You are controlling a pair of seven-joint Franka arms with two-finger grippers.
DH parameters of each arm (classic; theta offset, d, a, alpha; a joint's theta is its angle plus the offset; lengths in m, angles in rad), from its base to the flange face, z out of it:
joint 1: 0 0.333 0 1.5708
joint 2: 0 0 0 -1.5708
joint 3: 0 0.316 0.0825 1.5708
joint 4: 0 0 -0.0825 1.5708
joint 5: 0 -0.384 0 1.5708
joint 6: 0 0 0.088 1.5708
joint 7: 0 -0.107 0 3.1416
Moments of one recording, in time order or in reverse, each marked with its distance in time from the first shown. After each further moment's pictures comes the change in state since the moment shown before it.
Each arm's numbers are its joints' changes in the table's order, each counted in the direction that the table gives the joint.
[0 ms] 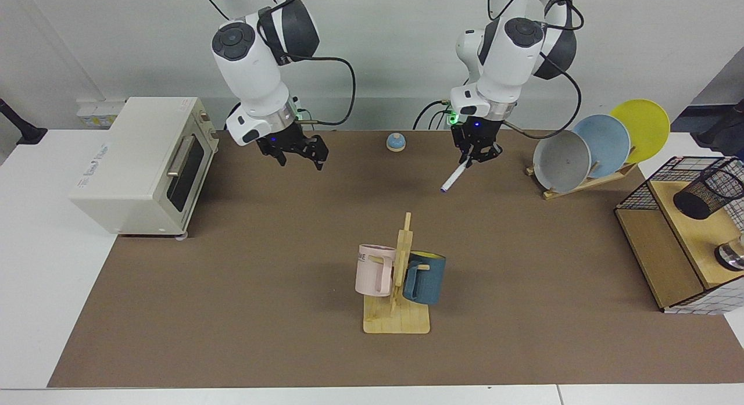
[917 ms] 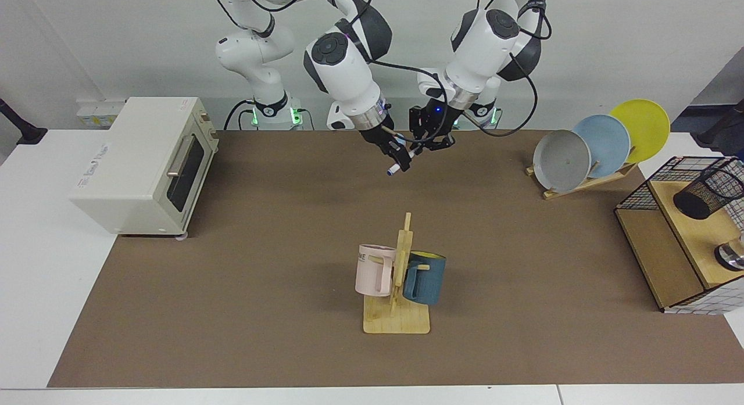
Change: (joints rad) left arm -0.131 0.001 -0.024 0.002 0.306 -0.105 0.015; right arm 0.286 -0.104 0.027 -0.007 -0.260 -0.329 -0.940
